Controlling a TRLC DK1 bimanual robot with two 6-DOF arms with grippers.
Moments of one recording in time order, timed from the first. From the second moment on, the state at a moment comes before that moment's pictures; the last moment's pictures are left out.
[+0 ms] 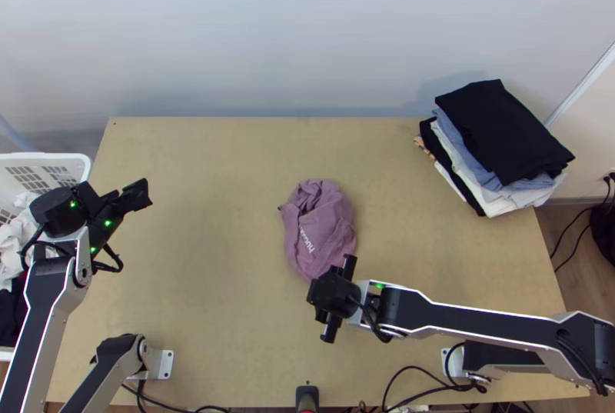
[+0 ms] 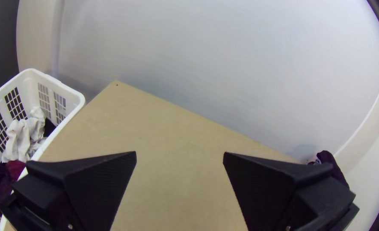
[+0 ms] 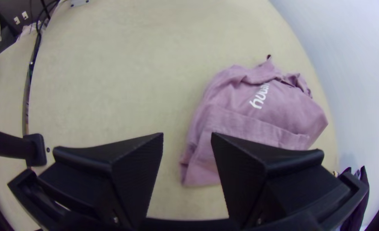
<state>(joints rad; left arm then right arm) 0.16 0.87 0.75 -0.28 0.13 -0.34 1.29 1.40 0.87 -0.40 0.24 -0.14</state>
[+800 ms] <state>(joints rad) 0.17 0.86 0.74 -0.28 0.13 -0.34 1.29 1.41 0.74 -0.17 0.24 -0.25</state>
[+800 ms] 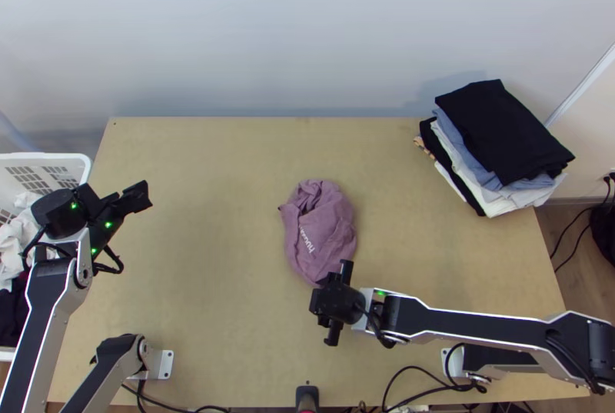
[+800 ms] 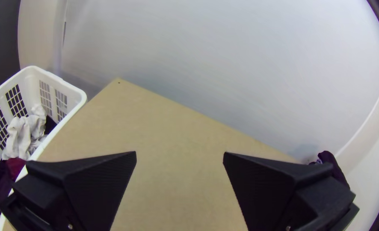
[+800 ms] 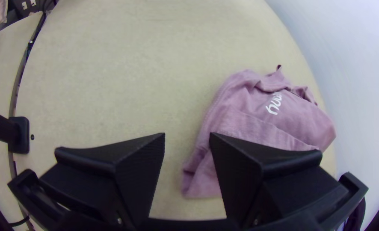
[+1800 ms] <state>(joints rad) 0.17 0.86 0.73 -0.27 0.13 -0.34 1.25 1.49 0.68 -0.02 0.30 -0.27</state>
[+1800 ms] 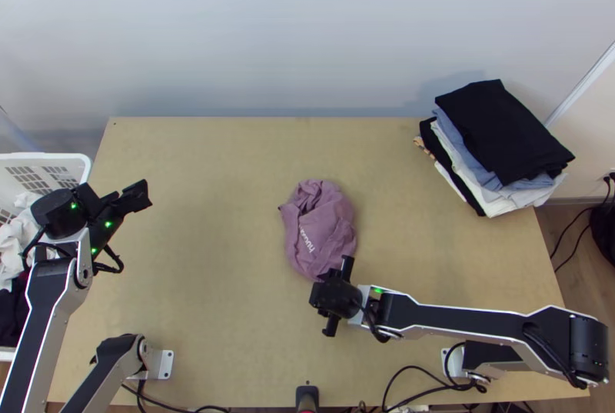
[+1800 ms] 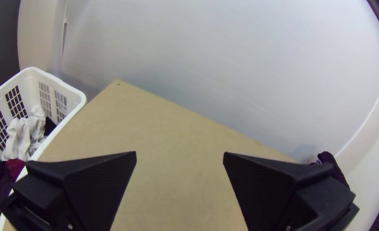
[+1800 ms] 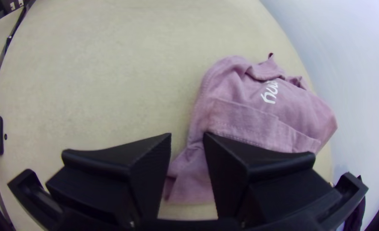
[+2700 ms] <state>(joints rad) 0.17 0.86 0.73 -0.27 0.13 -0.34 1.19 1.39 0.66 0.01 0.32 -0.29</state>
